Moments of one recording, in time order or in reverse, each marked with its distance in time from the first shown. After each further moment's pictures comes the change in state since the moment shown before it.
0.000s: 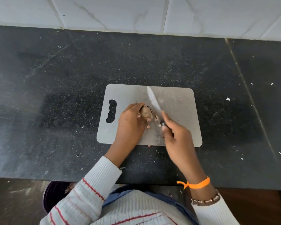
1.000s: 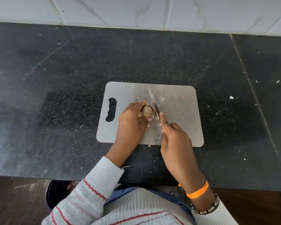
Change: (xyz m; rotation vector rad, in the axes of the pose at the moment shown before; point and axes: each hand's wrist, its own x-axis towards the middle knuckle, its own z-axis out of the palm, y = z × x) left_hand -0.001 0.001 0.003 -0.011 0.030 -0.011; right_hand -0.011 -0.013 0.002 -0.314 -0.081 -0.026
